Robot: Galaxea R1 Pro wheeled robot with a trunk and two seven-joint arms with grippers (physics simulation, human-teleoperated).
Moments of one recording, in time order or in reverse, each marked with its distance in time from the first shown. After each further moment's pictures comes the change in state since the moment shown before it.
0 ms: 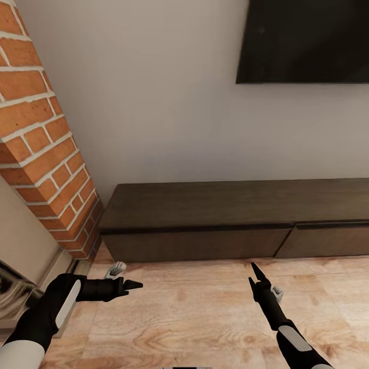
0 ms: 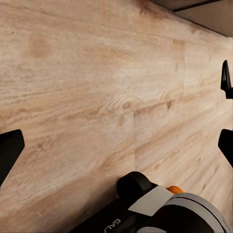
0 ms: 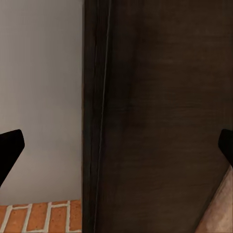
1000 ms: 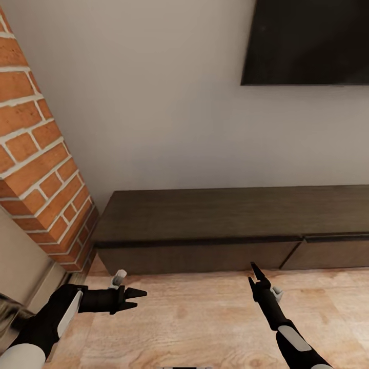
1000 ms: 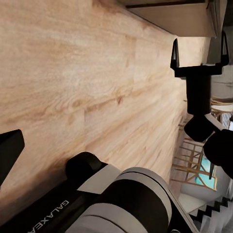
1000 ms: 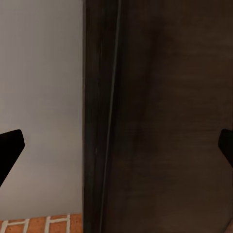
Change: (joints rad) left arm 0.002 0.000 -0.022 0.145 -0.007 0.000 -0.253; right arm 0.000 0.003 0.000 0.000 -0.003 -0.002 0.000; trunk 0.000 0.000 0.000
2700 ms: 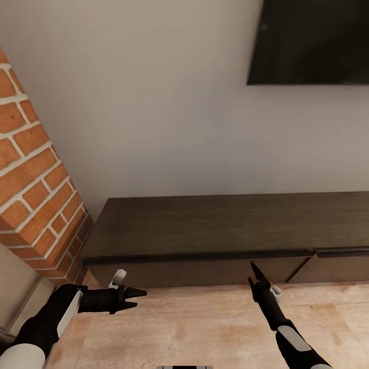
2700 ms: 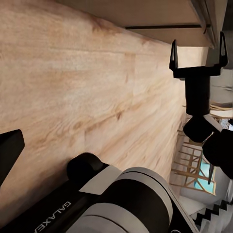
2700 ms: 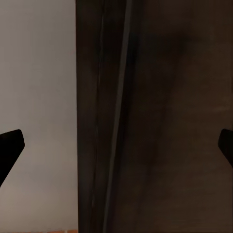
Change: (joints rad) left arm 0.000 0.001 0.002 0.000 0.003 0.000 -0.001; right arm 0.000 0.001 0.000 0.000 0.001 -0.001 -0.001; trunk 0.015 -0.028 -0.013
